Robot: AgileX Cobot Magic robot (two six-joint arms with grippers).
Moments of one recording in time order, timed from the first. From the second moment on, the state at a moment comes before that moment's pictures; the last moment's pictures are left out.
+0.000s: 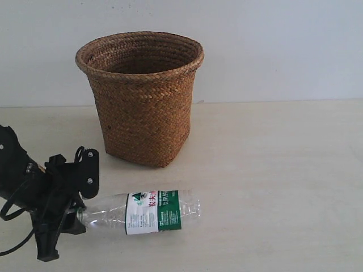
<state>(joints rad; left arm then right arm) -0.33 1.73 -0.78 -0.31 0.38 1.35 0.15 0.01 0.00 1.75 -0.04 -1.25</state>
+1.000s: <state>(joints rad) -0.40 1.29 -0.79 -0.30 0.87 1.19 0.15 0.01 0.00 1.75 -0.04 -1.25</state>
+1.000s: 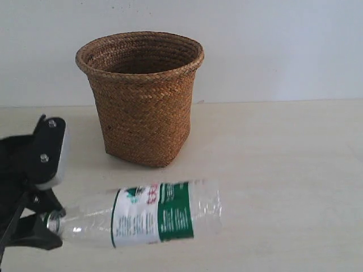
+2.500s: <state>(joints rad) -0.39 1.45 -1.48 0.24 0.96 0.51 0.15 0.01 0.00 1.75 -0.04 -1.25</state>
